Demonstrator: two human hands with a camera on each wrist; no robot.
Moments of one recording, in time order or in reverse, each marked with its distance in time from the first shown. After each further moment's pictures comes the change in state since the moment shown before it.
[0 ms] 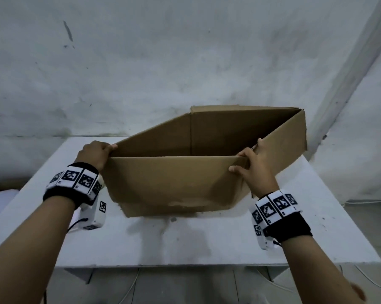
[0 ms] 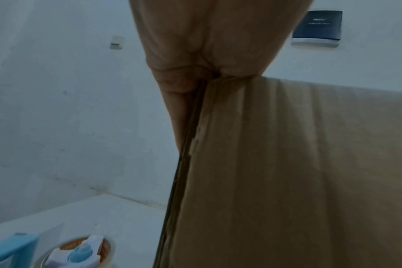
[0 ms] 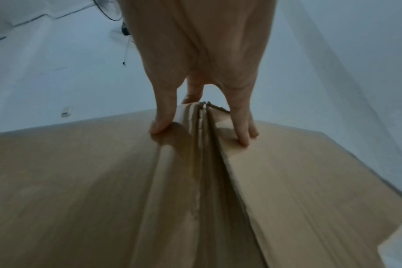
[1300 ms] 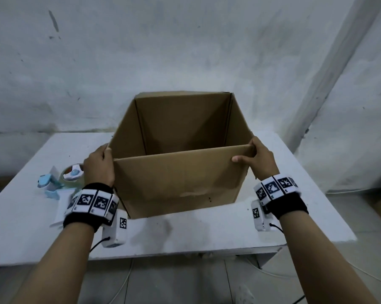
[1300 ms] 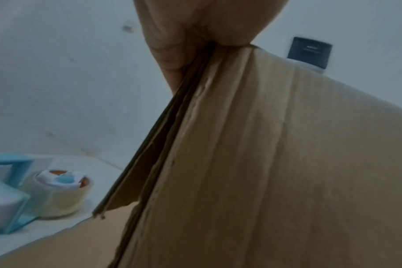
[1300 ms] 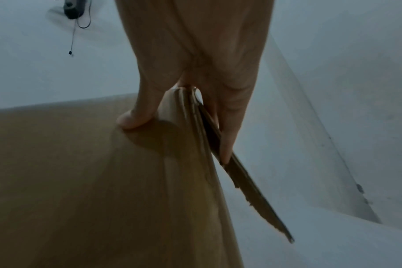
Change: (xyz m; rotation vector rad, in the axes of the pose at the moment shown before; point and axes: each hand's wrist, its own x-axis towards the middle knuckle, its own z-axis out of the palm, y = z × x) left_hand -0.059 0.005 0.038 -0.406 0.313 0.008; right_hand 0.005 0.039 -0.012 0.197 0.089 0.029
